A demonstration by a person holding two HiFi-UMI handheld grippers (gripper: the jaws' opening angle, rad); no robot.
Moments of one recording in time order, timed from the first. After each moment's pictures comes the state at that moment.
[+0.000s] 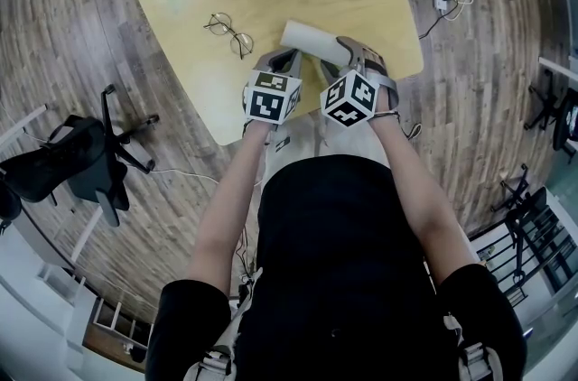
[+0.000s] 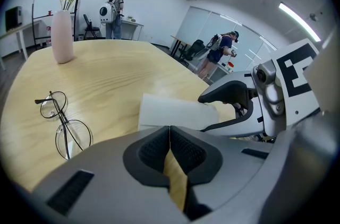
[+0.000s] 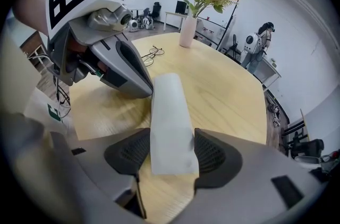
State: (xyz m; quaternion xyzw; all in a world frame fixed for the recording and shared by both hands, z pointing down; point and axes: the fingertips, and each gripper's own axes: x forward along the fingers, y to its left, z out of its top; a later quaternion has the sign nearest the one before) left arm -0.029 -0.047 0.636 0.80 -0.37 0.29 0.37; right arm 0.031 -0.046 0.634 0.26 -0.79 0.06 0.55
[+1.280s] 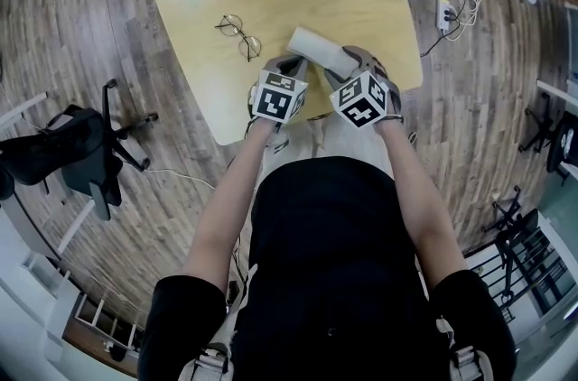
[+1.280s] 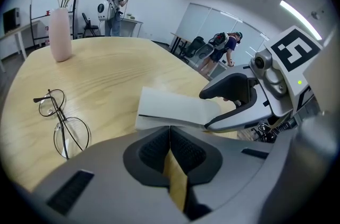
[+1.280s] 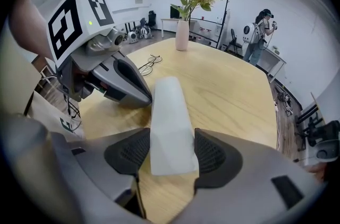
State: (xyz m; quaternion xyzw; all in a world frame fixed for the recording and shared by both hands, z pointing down) left arm -0.027 -0.042 0.641 0.80 -0.37 0.30 0.37; right arm 0.030 -0.043 0.626 0.24 -0.81 0.13 0.51
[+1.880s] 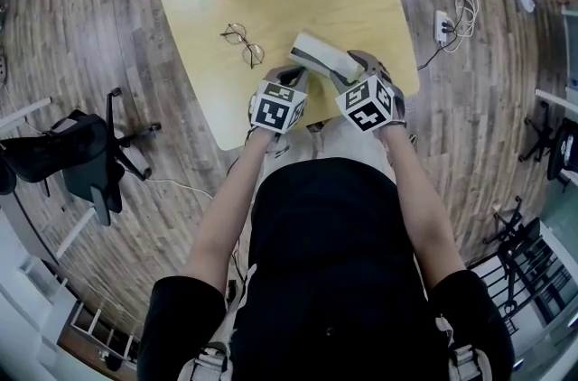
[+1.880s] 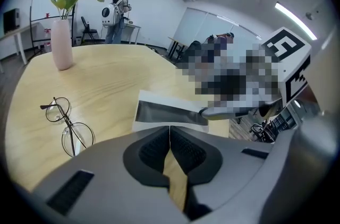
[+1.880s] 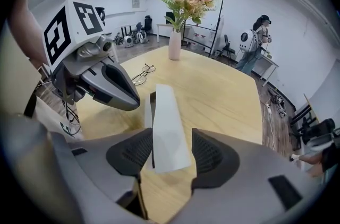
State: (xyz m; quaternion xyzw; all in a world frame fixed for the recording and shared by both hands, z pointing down) left arm -0.026 -0.032 0.613 0.81 -0.37 0.29 0.36; right arm 0.040 -0.054 0.595 0.28 -0.82 0.11 0.49
